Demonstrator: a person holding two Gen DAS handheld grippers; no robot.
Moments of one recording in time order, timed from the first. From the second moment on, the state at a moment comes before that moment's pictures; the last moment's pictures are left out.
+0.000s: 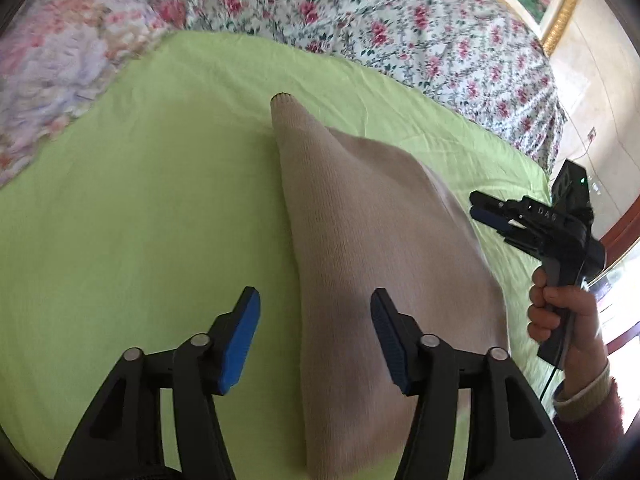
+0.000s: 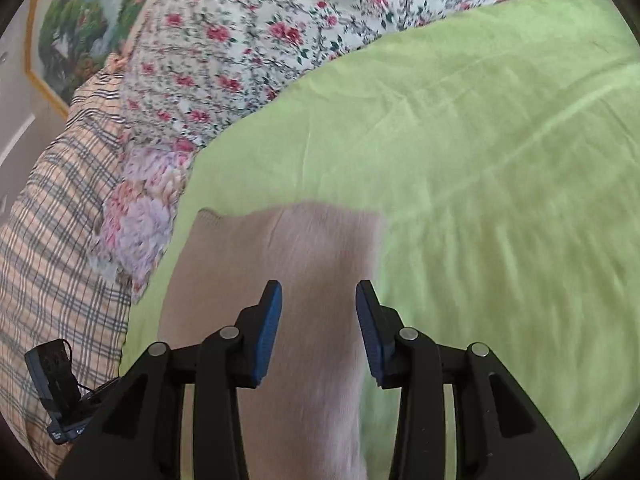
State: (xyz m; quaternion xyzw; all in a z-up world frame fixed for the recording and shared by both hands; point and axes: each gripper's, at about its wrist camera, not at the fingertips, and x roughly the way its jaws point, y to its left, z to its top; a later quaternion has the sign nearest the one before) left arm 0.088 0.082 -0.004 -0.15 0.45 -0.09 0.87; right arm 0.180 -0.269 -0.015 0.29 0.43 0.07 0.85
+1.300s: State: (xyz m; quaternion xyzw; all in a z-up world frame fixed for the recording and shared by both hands) left arm 0.173 0.087 -0.035 -0.16 0.49 -0.05 0.86; right arm 0.197 -0.278 -0.041 0.26 0.46 0.00 0.85
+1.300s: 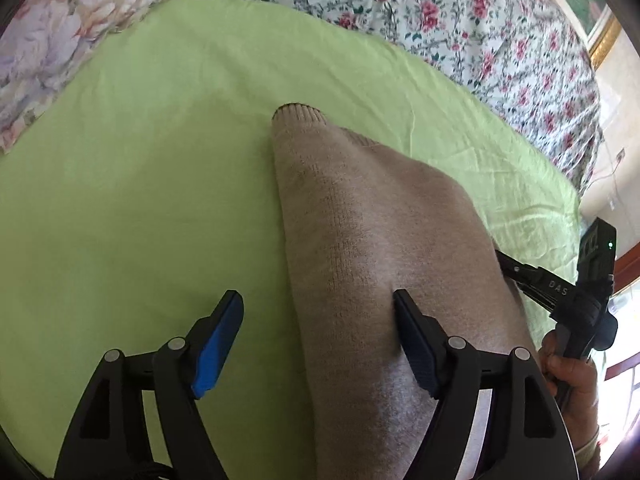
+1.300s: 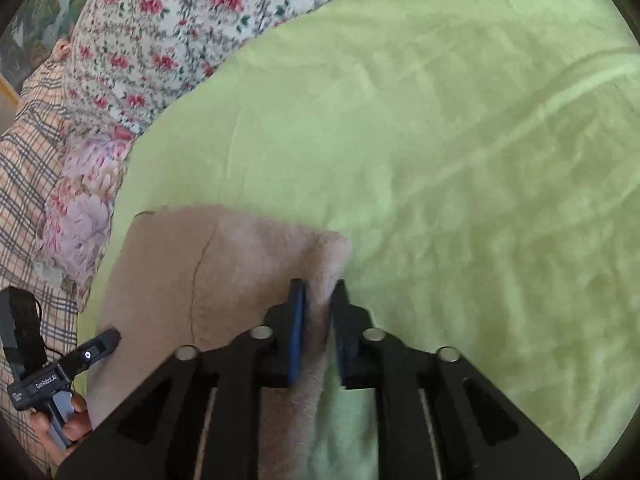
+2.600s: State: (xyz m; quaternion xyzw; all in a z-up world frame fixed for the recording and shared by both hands) left arm -0.080 0.026 -0.017 0.02 0.46 0.00 0.89; right arm -0.043 -0.153 -0.003 0.10 0.46 0.06 0.88
